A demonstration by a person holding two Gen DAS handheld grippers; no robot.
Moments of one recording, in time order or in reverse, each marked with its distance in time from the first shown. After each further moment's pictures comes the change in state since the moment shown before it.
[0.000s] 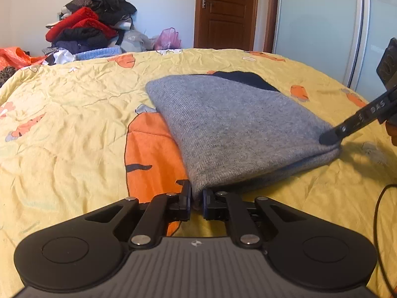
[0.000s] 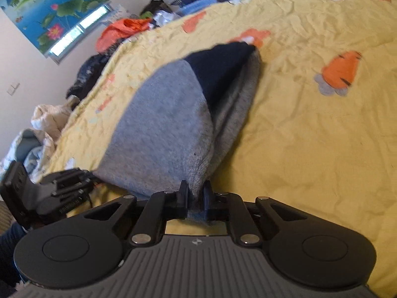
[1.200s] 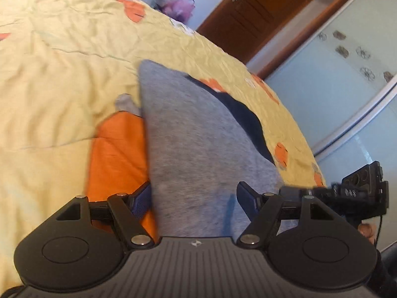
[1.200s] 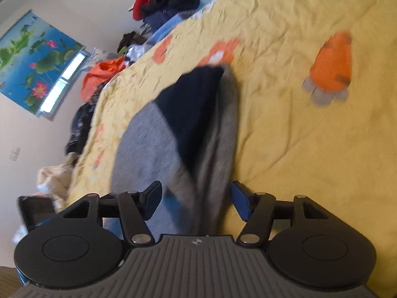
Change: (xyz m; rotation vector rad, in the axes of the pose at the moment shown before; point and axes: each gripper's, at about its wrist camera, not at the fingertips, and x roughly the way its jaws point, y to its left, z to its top) left arm 0.065 0.060 0.058 -0.503 0.131 -0.336; right arm 0.032 -0.037 0.029 0.286 -0.080 0.115
